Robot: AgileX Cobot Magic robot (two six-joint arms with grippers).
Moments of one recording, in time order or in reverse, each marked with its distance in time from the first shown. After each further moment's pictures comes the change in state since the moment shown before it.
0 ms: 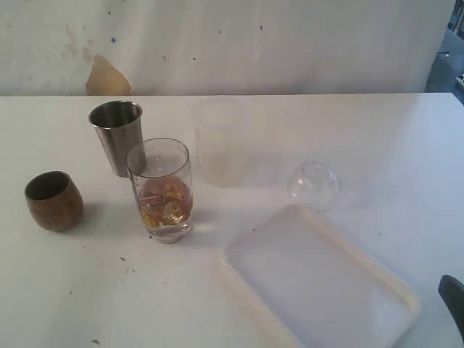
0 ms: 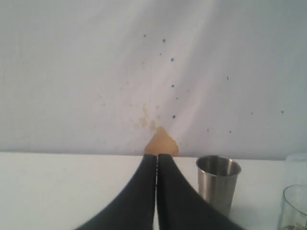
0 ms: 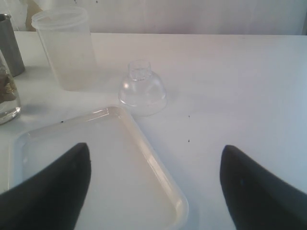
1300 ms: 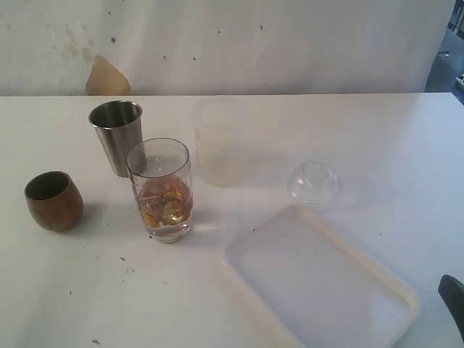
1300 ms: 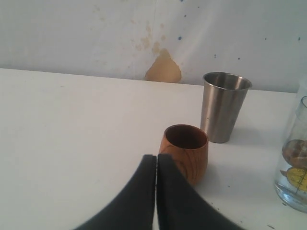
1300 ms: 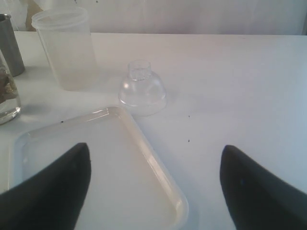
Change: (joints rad) left arm 0.000 -0.080 0.211 -0.012 0.088 -0.044; right arm 0.000 0.000 0.000 0.000 0.000 0.000
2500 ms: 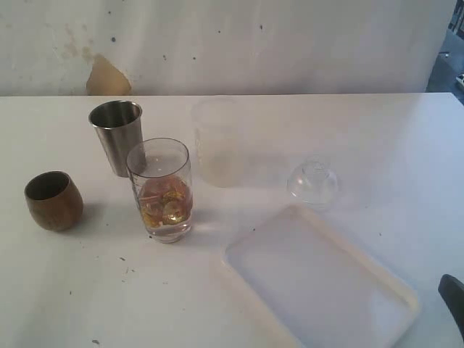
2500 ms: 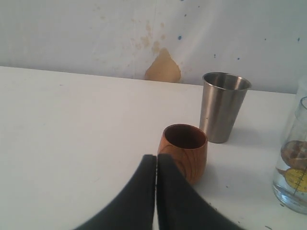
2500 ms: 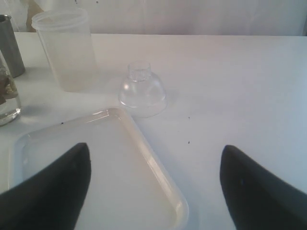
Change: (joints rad) left arm 0.000 0.000 0.000 -0.004 0.002 -0.005; right arm 0.000 0.000 0.000 0.000 -0.002 0.000
